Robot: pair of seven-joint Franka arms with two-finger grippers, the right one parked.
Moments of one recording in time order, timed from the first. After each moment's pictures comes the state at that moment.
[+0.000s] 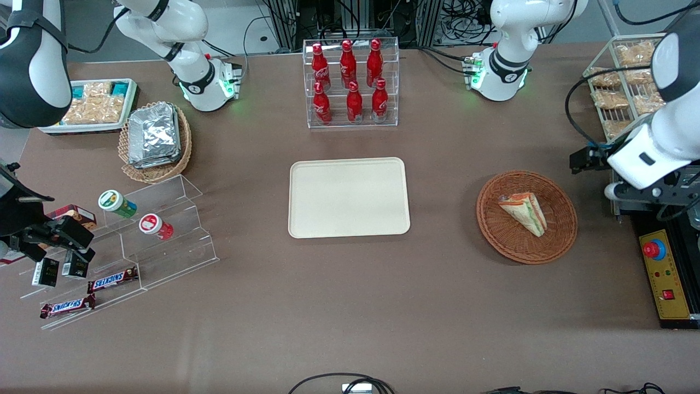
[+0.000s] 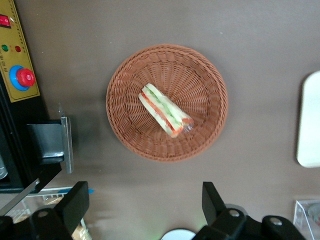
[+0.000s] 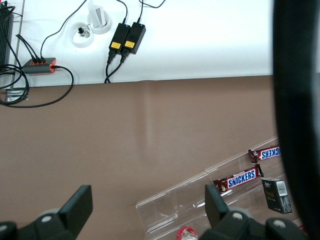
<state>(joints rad) 0.13 0.10 -0.20 -1.66 0.10 1.58 0.02</state>
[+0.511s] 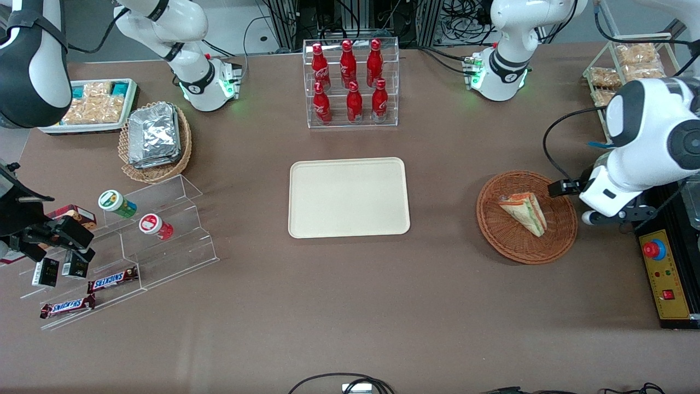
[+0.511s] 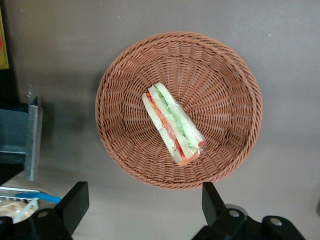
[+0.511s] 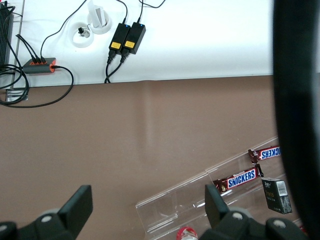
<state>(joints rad) 0.15 0.09 -0.18 -1.98 0.10 1.88 -0.18</state>
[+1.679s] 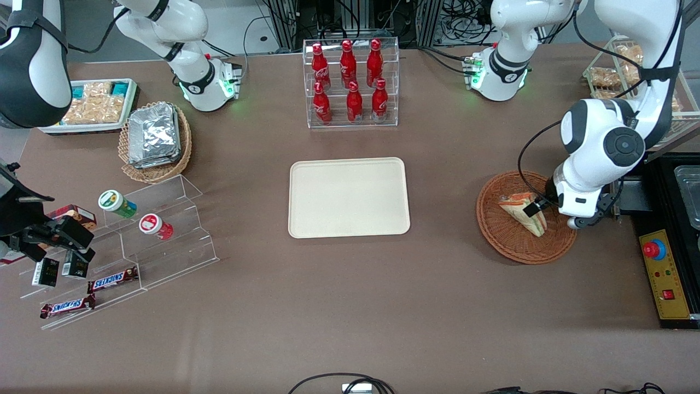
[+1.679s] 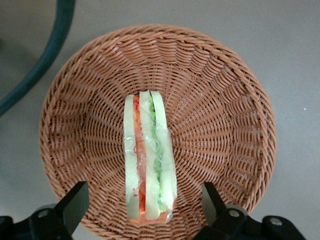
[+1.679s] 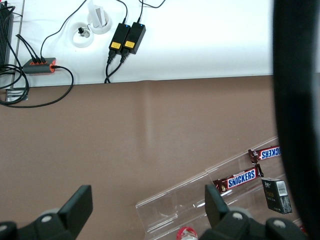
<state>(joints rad) 0.15 0.11 -0.19 -2.27 0.08 2.33 -0.70</state>
